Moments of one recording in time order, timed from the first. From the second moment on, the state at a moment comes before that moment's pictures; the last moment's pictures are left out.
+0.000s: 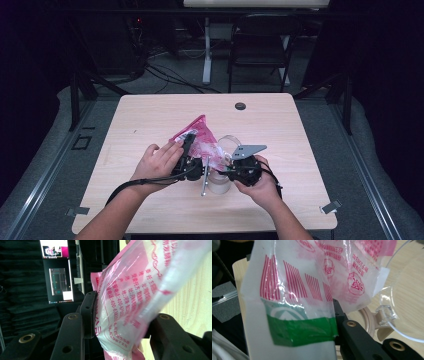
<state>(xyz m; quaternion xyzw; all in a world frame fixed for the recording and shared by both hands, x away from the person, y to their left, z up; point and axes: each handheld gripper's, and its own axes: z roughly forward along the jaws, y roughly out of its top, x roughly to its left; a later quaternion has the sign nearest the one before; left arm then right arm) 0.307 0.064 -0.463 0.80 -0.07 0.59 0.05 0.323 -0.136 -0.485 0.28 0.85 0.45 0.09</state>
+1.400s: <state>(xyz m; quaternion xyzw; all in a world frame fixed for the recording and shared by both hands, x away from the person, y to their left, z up) 0.296 0.067 -0.459 0.79 -0.08 0.60 0.06 0.324 -0.131 -0.490 0.27 0.85 0.43 0.08</state>
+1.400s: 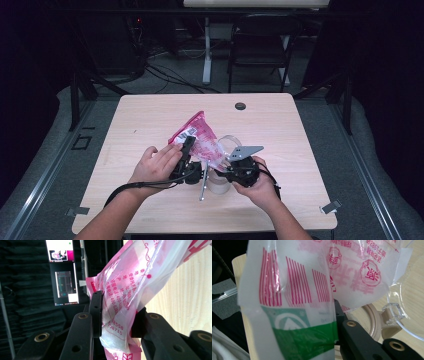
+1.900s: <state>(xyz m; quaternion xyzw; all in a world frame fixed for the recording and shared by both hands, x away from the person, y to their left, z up) 0.311 0.085 -0.461 0.86 0.05 0.48 0.15 0.321 -0.135 -0.480 0.27 0.84 0.45 0.08</state>
